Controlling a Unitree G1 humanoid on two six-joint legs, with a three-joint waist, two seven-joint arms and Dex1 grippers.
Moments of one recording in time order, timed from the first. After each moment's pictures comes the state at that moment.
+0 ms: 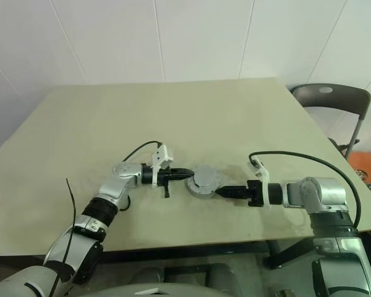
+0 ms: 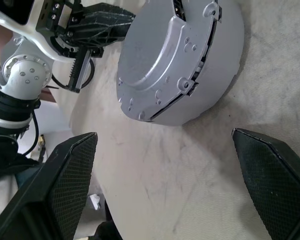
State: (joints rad) left arm -0.57 0.19 -0.20 0.61 -0.12 0.05 -1.13; right arm -0.37 -0.66 -0.04 0.18 0.70 1.34 0.99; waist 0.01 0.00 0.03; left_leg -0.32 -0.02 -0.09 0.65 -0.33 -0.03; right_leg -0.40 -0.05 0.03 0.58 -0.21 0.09
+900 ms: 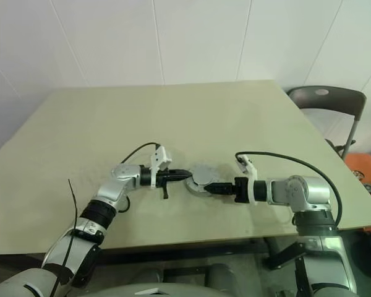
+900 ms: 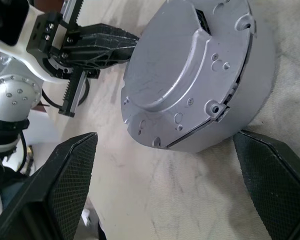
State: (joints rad) left arm -0.55 0.19 -0.20 0.59 -0.12 0.06 -1.11; right arm -0.42 -0.53 -0.06 0.18 0.69 1.34 0.83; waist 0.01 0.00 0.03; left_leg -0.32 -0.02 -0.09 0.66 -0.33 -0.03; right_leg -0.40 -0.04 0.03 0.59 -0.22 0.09
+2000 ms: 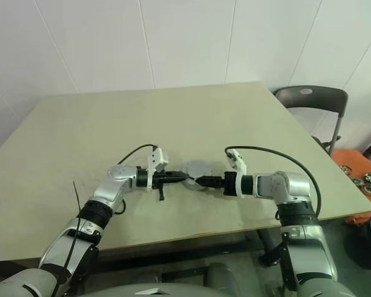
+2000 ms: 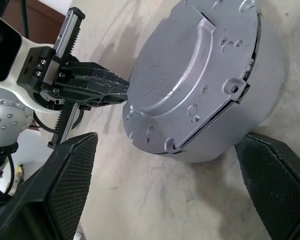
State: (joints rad) left arm -0.55 0.21 -0.19 0.62 -0.11 0.05 -1.14; right arm -0.49 -0.43 -0.04 0.29 0.60 1.24 0.81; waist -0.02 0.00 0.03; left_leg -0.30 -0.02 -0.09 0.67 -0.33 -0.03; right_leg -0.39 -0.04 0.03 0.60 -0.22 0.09
